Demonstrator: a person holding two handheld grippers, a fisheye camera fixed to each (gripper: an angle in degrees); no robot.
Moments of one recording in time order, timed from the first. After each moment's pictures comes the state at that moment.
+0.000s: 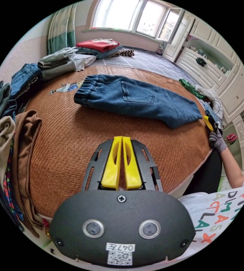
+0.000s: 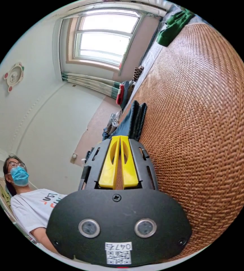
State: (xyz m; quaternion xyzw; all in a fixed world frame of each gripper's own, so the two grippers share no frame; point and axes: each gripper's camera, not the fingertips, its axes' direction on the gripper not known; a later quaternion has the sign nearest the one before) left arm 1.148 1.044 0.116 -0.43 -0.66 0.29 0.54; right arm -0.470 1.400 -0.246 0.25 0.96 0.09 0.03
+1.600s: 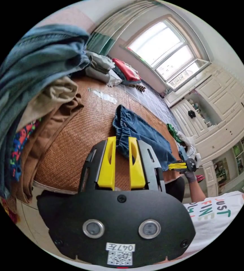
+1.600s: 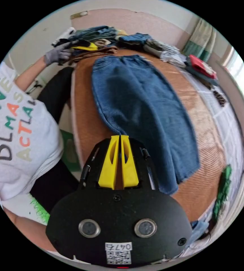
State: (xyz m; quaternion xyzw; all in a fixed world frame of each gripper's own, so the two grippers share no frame) left arm 1.286 0.889 -0.075 -0.27 -0.61 0.22 0.71; right arm -0.173 1.103 -0.462 -0.35 0.77 0.52 -0.12
